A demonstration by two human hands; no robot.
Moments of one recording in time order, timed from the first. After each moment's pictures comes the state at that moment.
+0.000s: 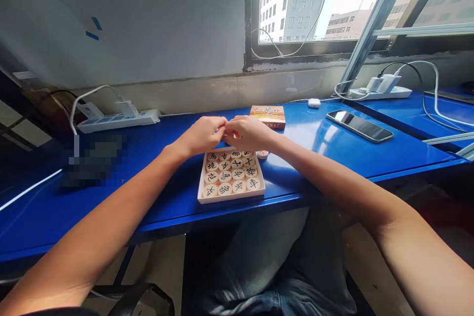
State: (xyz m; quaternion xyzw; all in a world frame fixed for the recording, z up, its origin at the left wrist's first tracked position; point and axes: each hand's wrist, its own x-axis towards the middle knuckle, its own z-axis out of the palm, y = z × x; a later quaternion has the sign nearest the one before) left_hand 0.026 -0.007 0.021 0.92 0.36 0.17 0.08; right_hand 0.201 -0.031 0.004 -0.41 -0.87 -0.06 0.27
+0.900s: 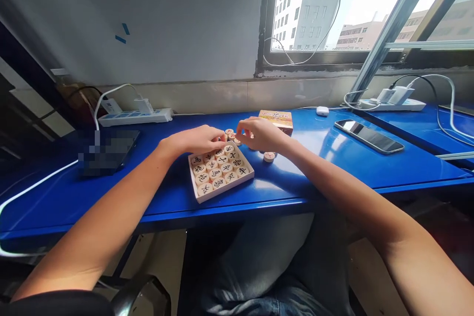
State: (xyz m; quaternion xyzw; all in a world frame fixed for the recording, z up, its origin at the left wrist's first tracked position) left_hand -0.010 -0.001 0.033 0.90 0.41 -0.03 0.12; right_hand 0.208 -0.036 0.002 -0.43 -0.86 -0.05 0.26
